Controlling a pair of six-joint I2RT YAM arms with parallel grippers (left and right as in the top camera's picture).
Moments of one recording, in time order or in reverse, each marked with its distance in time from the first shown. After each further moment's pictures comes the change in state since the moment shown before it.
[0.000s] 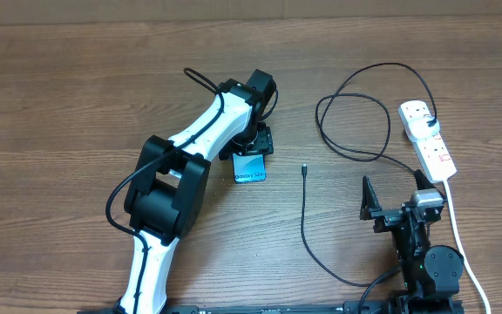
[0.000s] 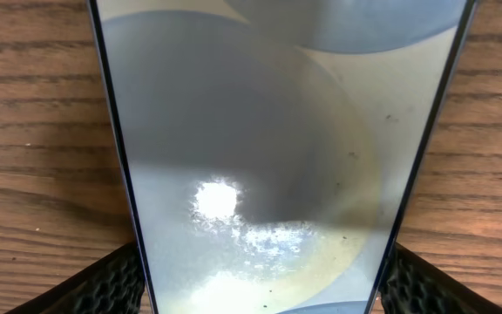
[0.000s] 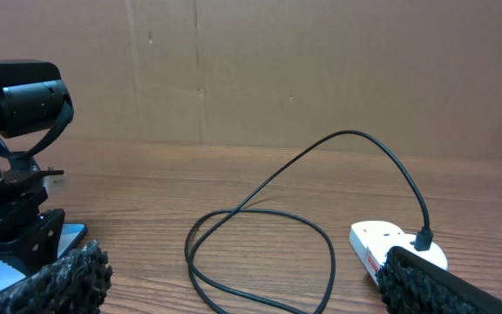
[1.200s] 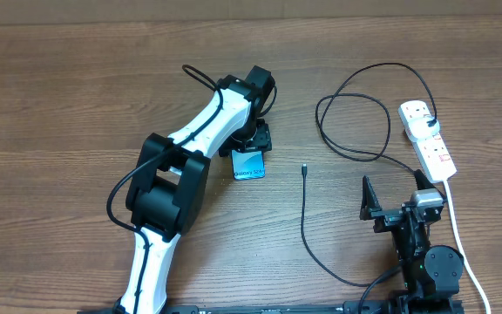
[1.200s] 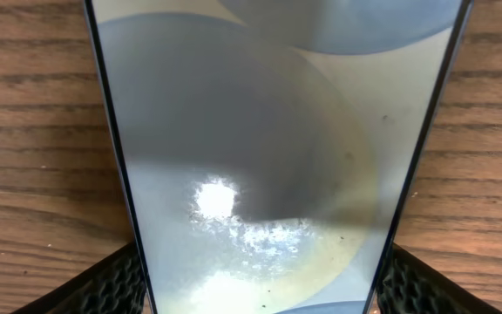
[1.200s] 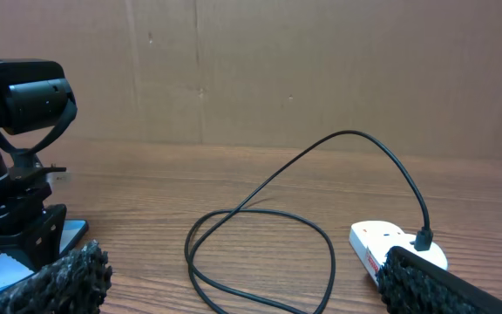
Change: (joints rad) left arm 0.013 0.026 0.054 -0.034 -0.002 0.003; right arm 0.000 0.000 0.000 0.000 0.000 0.000
